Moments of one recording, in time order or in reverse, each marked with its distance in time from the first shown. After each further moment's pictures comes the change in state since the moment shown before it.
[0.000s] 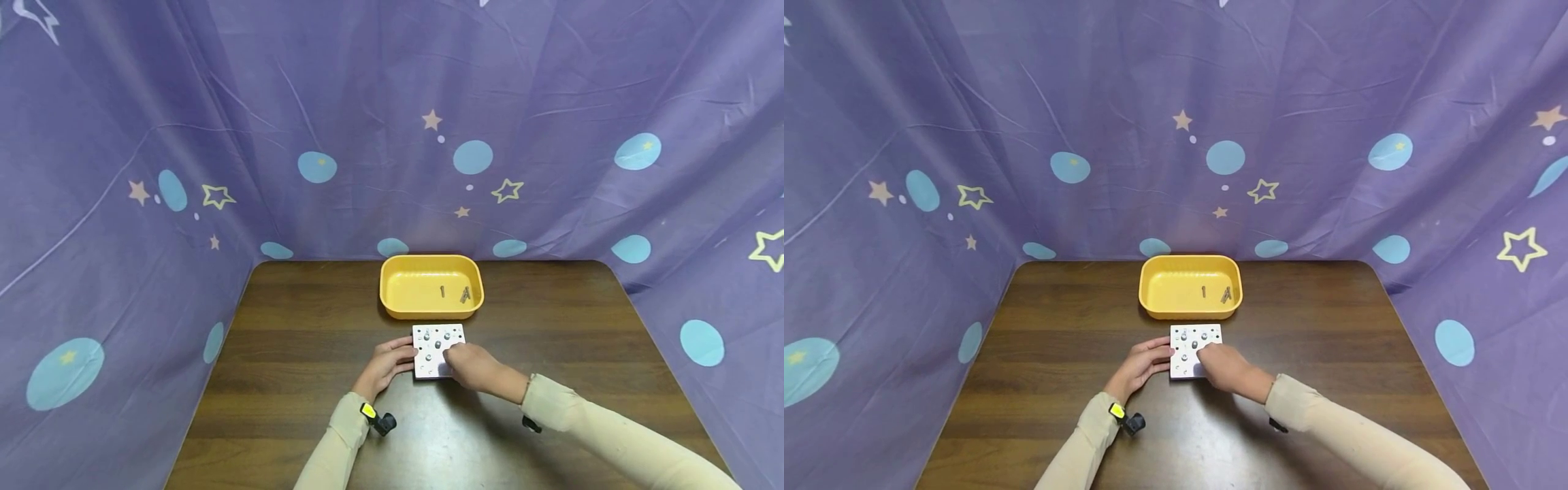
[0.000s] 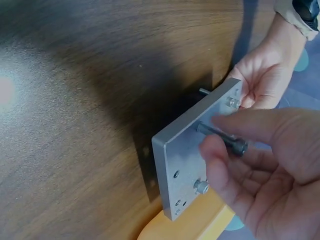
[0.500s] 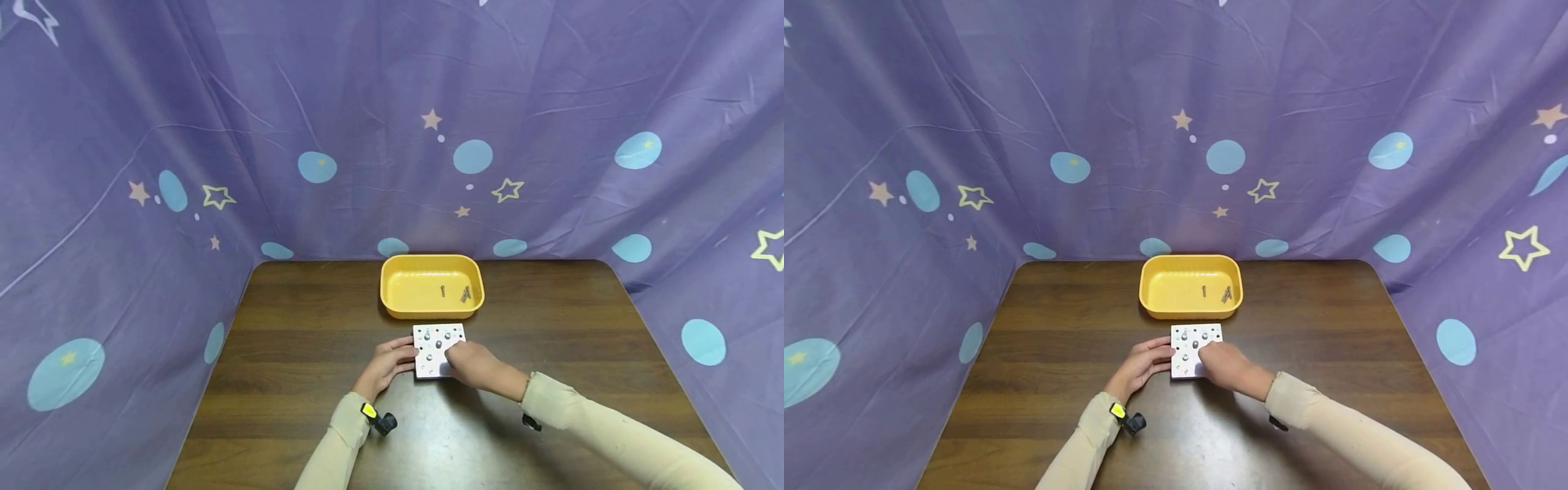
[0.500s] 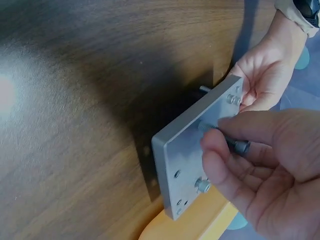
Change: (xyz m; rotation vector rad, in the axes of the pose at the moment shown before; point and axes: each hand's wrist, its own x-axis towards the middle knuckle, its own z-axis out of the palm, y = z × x) left_hand -0.003 0.000 0.000 -0.001 -0.011 0.022; right_hand 0.004 0.001 -0.002 0.019 -0.025 -0.012
